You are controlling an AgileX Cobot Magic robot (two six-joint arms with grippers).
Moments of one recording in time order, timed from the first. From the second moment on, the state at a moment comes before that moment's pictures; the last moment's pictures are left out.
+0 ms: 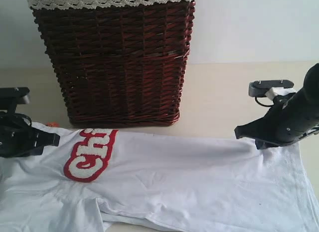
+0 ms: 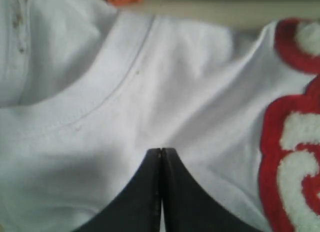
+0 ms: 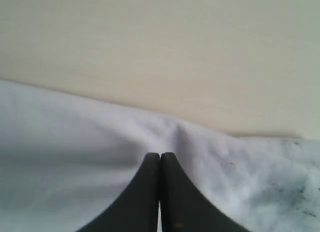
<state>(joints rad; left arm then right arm) -0.17 1.70 -0.73 -0.39 0.23 0.28 0.16 1.79 -0.86 0.20 0.37 -0.11</state>
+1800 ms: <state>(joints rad) -0.40 1.38 -0.72 -0.50 0.51 0.48 0.46 1.36 -0.89 0.52 0.47 -0.48</state>
